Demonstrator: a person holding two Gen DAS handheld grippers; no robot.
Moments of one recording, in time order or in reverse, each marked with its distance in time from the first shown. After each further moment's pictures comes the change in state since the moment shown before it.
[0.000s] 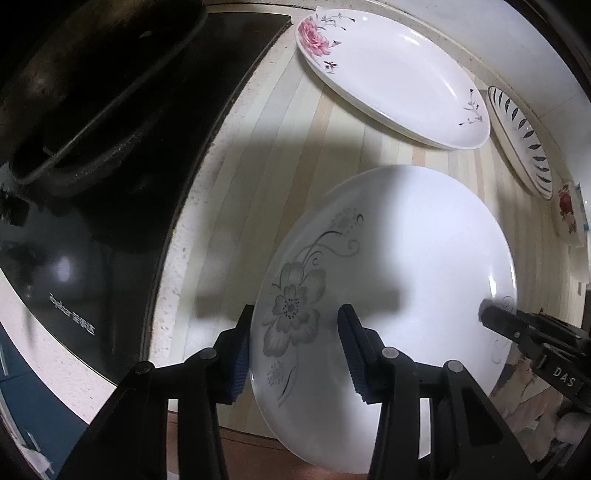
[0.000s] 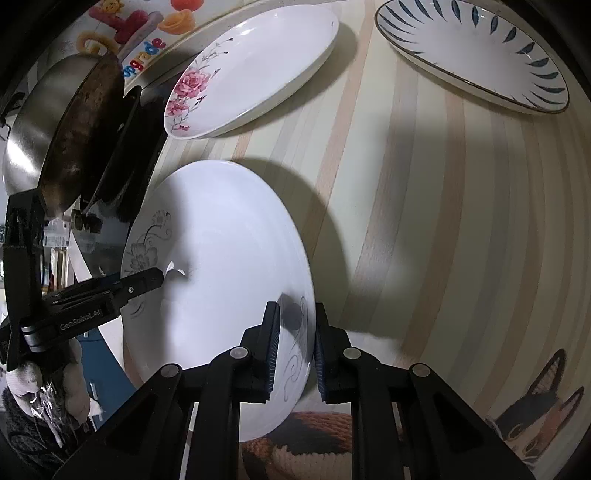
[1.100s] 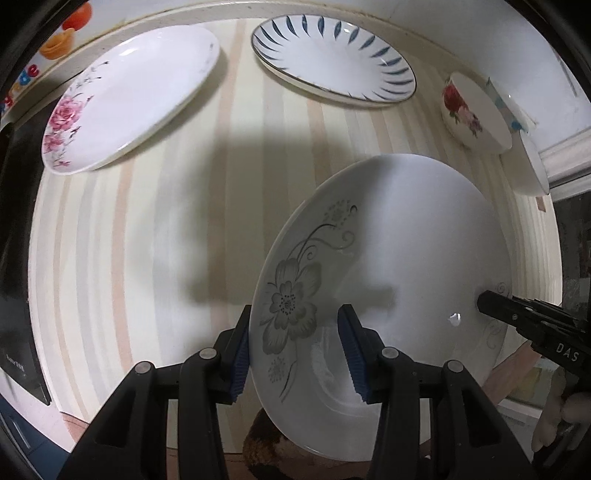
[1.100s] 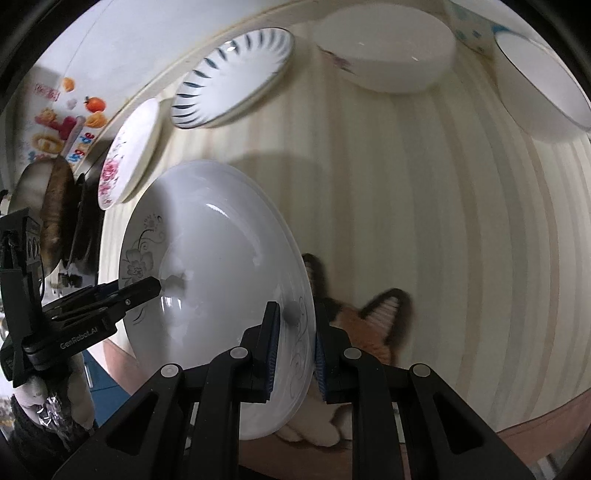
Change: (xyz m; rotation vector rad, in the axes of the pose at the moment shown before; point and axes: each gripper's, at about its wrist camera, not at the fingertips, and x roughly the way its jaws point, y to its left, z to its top) left arm 0.008 -0.197 -0.015 0.327 0.026 -0.085; right arm -0.122 -0.168 -0.094 0.285 -0.119 -0.060
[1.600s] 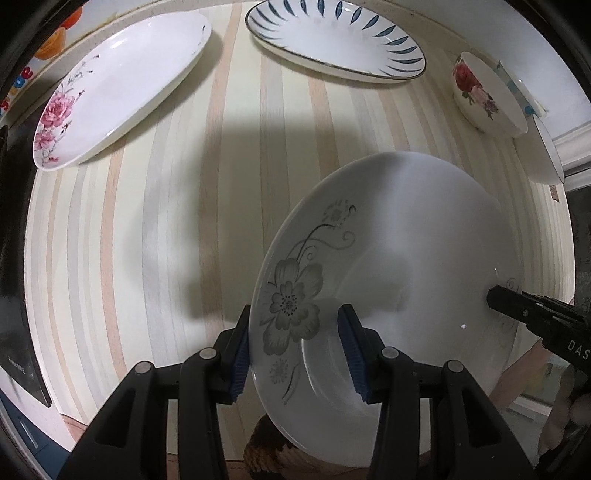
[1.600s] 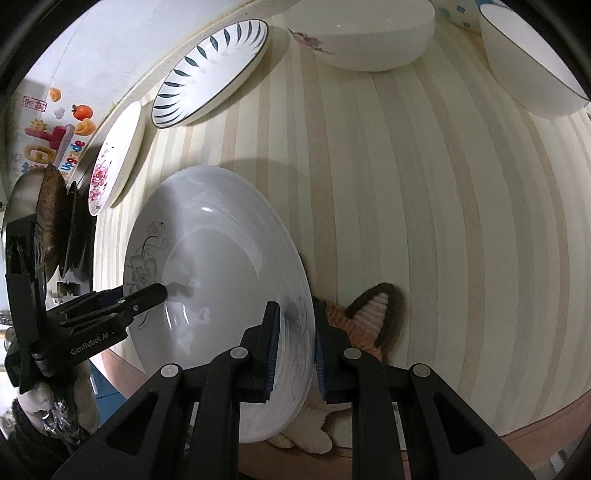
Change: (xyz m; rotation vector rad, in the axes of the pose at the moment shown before) left arm 0.028 -0.017 0.014 0.014 0.034 0.043; right arm 0.015 -0.005 0.002 0.041 0.013 0.007
